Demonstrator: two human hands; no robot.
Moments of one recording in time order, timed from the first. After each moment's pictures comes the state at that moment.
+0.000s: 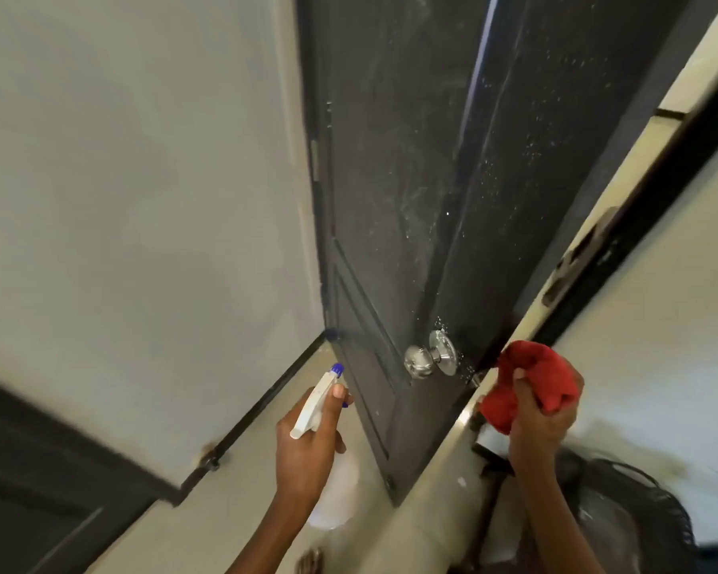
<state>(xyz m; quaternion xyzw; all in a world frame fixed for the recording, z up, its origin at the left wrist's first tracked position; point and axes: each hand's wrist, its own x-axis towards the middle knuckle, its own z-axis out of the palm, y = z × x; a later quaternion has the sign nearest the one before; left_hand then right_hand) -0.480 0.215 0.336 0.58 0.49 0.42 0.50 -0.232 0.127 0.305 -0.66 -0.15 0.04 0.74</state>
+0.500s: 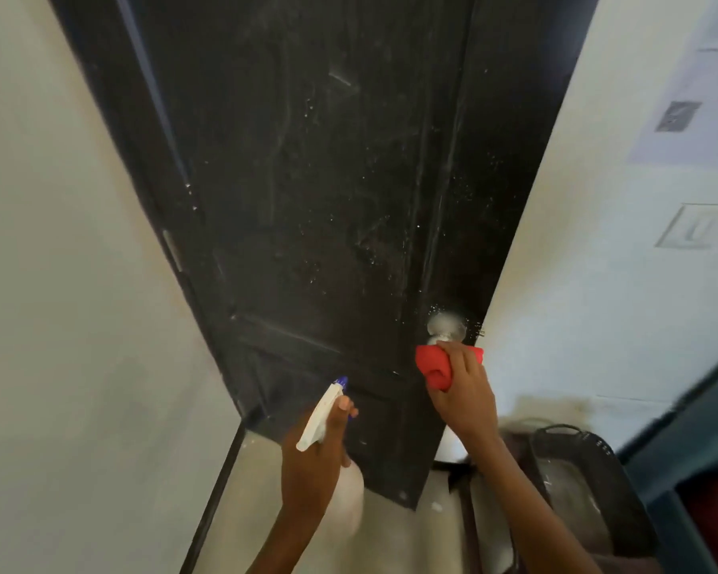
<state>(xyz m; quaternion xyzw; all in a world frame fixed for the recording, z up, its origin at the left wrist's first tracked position) -0.384 0.330 0.340 0.67 0.34 0.28 0.59 -0.165 0.189 0.286 -0.89 -0.29 -0.11 0.33</state>
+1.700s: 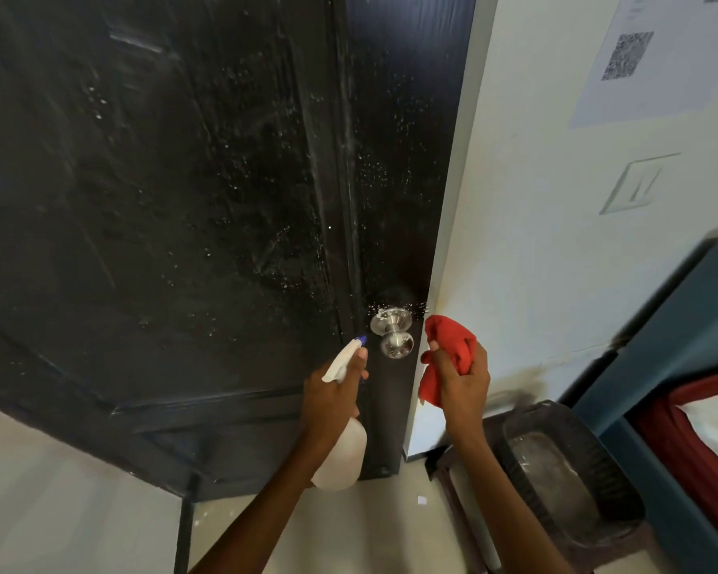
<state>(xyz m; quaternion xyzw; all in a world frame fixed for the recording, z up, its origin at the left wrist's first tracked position) -0.090 0.388 0.328 0.72 0.29 0.07 0.63 -0.028 0.217 0.279 -0.70 0.11 -0.09 0.70</state>
